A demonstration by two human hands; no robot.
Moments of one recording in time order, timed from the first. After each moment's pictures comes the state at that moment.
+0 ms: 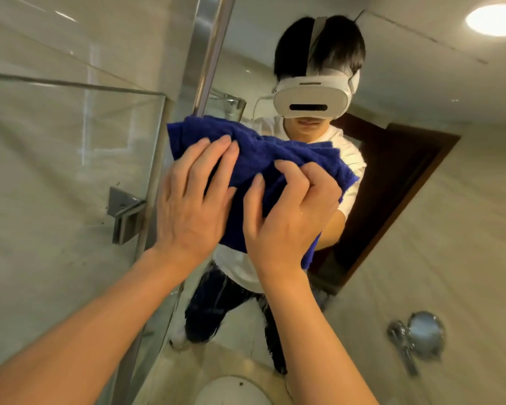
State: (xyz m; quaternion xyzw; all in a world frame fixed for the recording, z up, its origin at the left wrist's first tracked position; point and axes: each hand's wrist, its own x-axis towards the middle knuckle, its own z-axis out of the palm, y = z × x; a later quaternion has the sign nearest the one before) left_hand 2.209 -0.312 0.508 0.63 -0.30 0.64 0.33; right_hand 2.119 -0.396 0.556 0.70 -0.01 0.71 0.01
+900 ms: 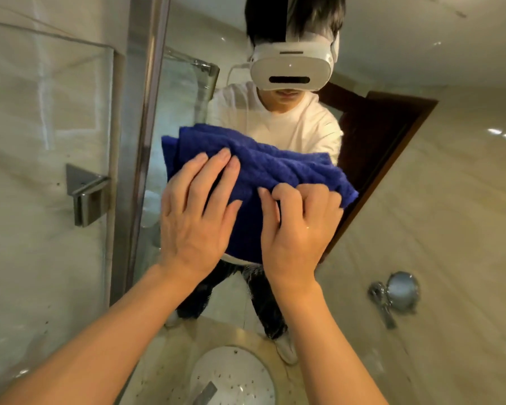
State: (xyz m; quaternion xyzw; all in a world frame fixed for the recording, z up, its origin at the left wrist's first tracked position) left_hand 2.166 -0.337 0.472 0.66 -0.33 0.57 0.36; right_hand 2.075 -0.434 0.517 0.72 -0.06 0.69 0.10
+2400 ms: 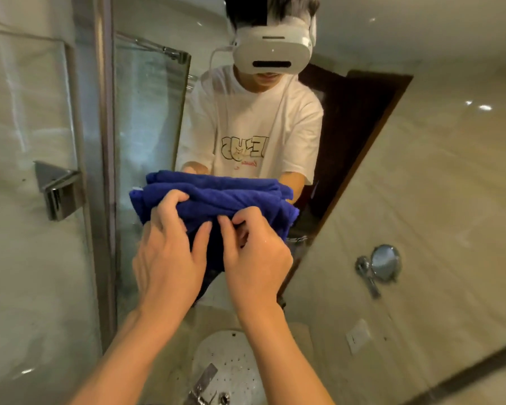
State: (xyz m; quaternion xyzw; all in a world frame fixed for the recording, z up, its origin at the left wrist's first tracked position) left_hand 2.095 -0.314 0.463 0.79 -0.26 0.21 0.52; right_hand 2.041 -0.401 0.478 0.82 -0.22 0.52 -0.10
